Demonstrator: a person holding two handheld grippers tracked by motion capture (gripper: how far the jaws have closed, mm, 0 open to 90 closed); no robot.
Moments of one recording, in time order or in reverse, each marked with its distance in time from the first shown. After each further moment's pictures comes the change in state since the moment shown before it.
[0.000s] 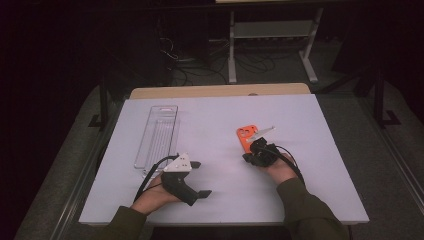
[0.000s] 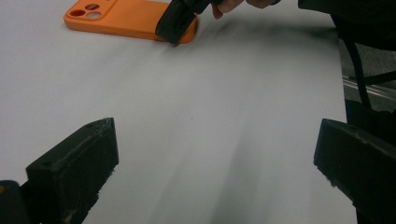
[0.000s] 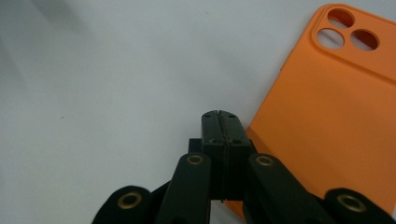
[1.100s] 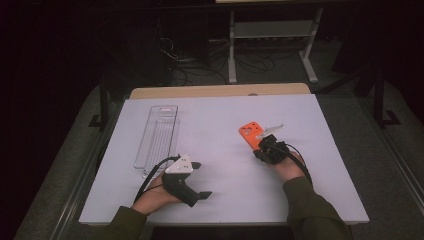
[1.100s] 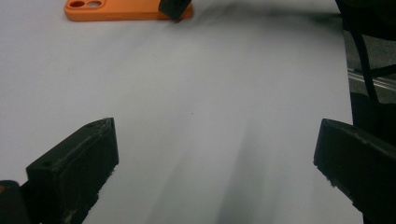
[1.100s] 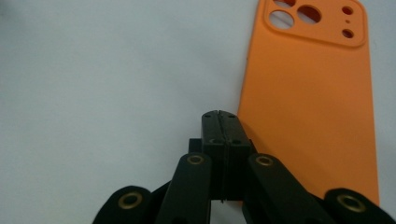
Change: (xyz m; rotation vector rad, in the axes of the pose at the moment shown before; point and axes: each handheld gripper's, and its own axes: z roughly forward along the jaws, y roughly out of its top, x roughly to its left) left arm -0.003 -0.001 0.003 0.009 0.010 0.011; right arm -0.023 -0.010 -0.010 0.009 -0.110 0.015
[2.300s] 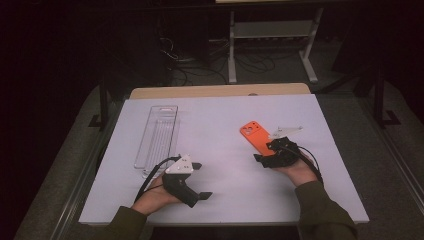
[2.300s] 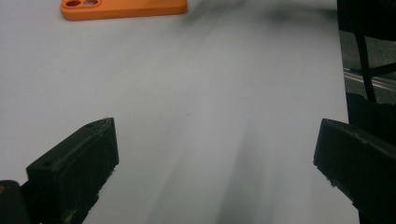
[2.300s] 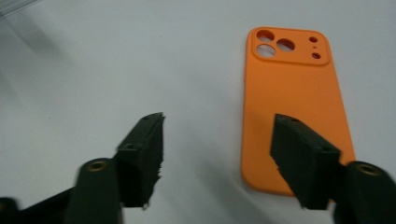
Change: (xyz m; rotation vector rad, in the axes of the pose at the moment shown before) left arm 0.000 0.000 0.001 -0.003 -0.012 0.006; right arm -0.001 -0.013 -0.037 -0.144 0.025 0.052
